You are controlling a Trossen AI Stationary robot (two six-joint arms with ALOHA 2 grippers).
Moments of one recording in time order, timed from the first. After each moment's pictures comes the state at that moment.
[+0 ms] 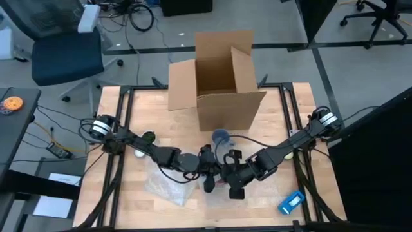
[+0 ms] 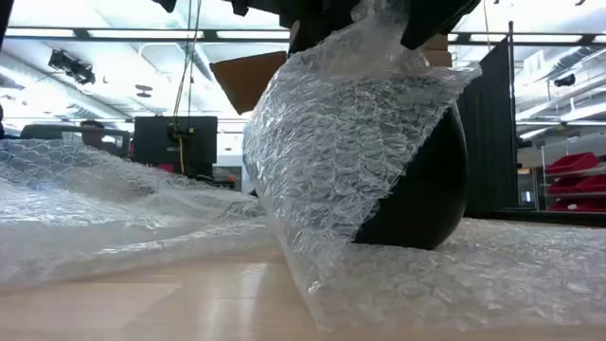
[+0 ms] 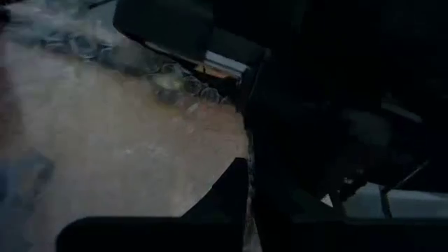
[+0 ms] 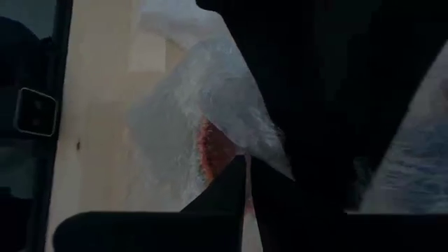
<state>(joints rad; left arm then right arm) -0.36 1.80 1.11 0.44 -0.27 -0.42 0.50 1.70 1.40 -0.73 0.31 0.48</state>
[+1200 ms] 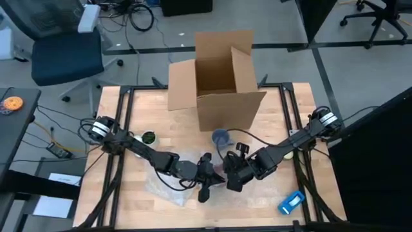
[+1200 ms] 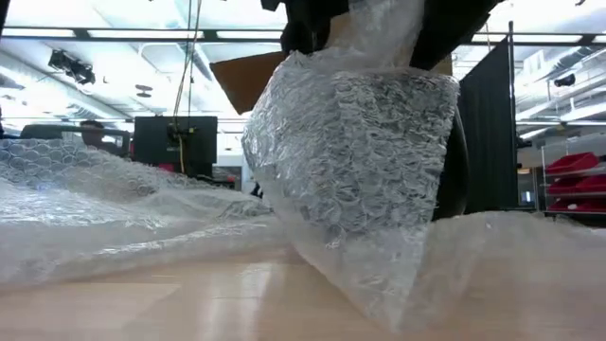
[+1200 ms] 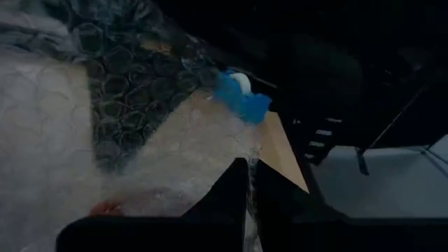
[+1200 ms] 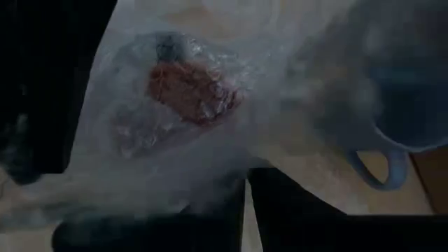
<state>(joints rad) -0.41 1.81 1.11 0.43 -0.22 -0.34 0.50 1.70 1.40 -0.86 0.46 0.65</state>
